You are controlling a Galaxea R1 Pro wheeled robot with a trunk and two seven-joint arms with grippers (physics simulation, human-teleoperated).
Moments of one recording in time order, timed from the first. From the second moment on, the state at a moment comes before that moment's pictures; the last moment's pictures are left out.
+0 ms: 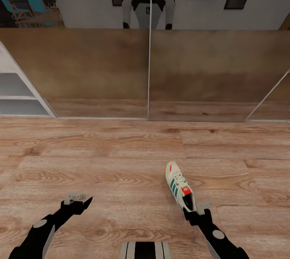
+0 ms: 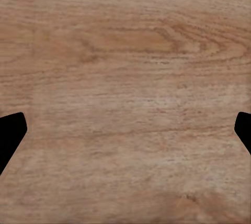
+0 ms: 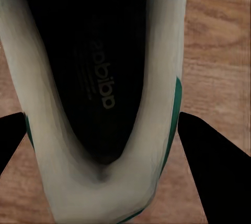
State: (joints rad) left arm -0.44 0.11 0.47 -0.67 -0.26 -0.04 -0.55; right arm -0.47 -0.06 0.05 -0.39 0.07 -0.25 0.06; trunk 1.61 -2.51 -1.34
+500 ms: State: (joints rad) left arm -0.33 0.12 0.61 -0.67 -0.27 -0.14 -0.55; right arm -0.47 -0.06 0.05 -0.38 0.08 -0.29 0.06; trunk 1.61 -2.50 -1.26
